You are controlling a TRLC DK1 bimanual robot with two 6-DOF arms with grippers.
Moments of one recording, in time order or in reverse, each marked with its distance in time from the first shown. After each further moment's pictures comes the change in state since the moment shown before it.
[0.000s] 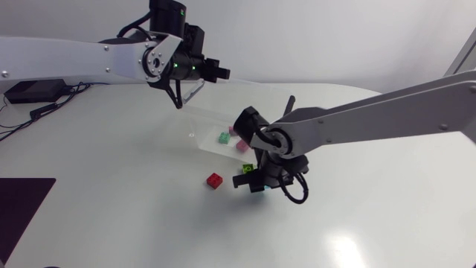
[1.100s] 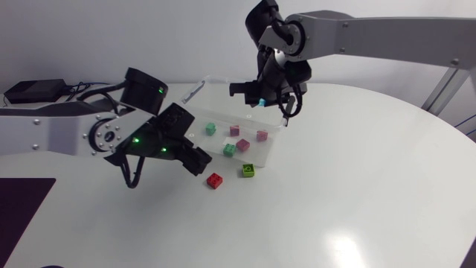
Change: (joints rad) left arm -0.058 -0.389 -0.648 -0.146 0.170 0.212; right arm -0.159 0.126 0.606 -0.100 0.026 -0.102
